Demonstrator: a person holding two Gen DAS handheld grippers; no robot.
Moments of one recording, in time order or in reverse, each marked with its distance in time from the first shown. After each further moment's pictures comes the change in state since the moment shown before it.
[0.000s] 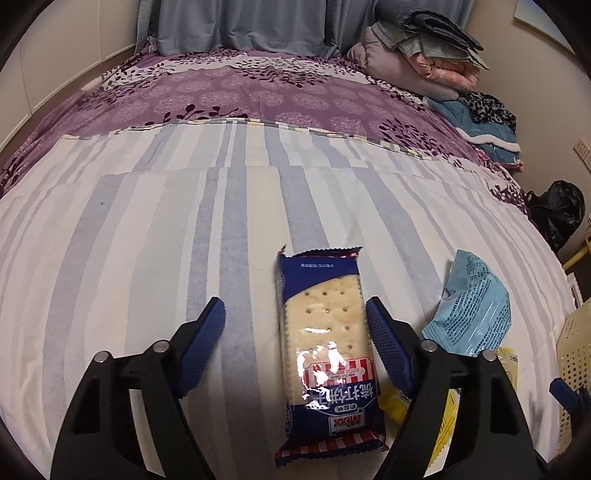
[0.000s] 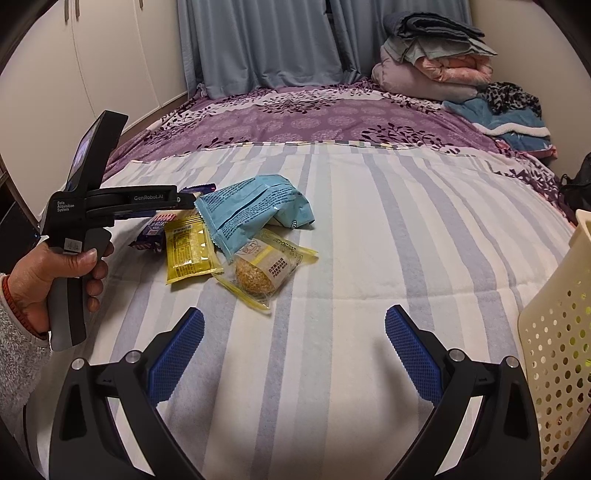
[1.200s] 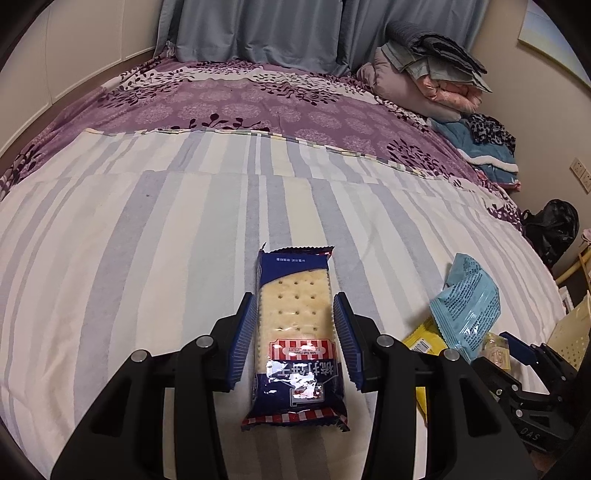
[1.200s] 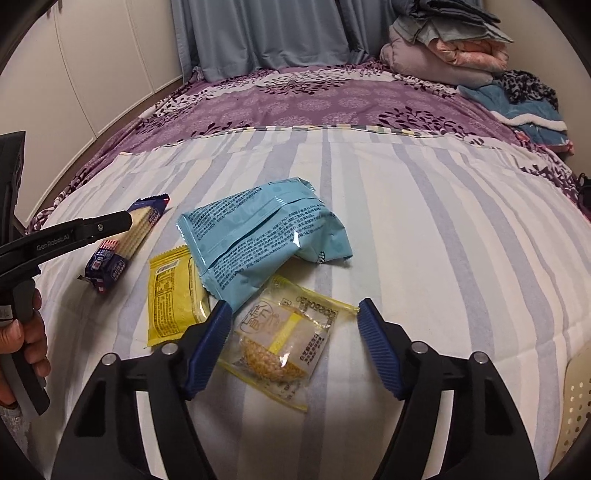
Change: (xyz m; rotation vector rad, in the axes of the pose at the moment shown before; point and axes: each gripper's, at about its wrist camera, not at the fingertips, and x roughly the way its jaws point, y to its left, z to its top) left arm -0.033 0.035 -0.014 -0.058 -0.053 -0.019; right arm 0.064 0.019 0.035 0.010 0.075 -0.001
